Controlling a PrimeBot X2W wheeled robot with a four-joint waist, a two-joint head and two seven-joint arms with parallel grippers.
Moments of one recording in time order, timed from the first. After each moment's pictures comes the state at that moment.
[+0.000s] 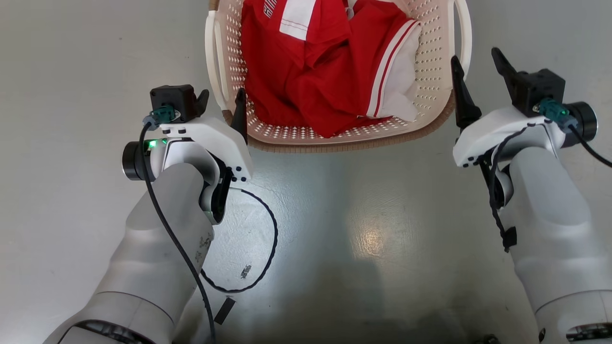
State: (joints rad) left arm -0.94 0.03 -0.45 1.08 -0.61 0.04 -0.25; right arm -0.84 -0.06 -0.09 0.86 -0.12 0.12 -0.25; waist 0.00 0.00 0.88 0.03
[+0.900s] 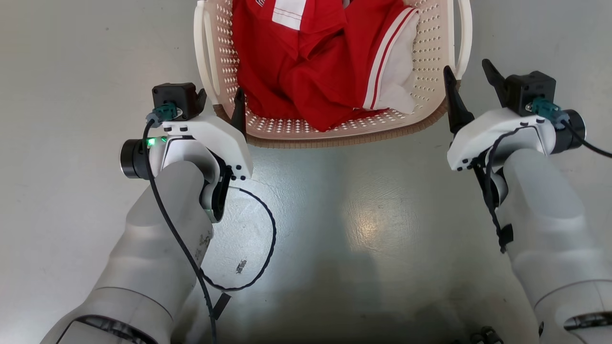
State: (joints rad) left arm -0.96 0.03 -0.50 1.11 -0.63 0.06 -0.26; right arm -0.89 -0.06 -0.05 0.99 -0.05 0.12 -0.25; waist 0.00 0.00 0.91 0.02
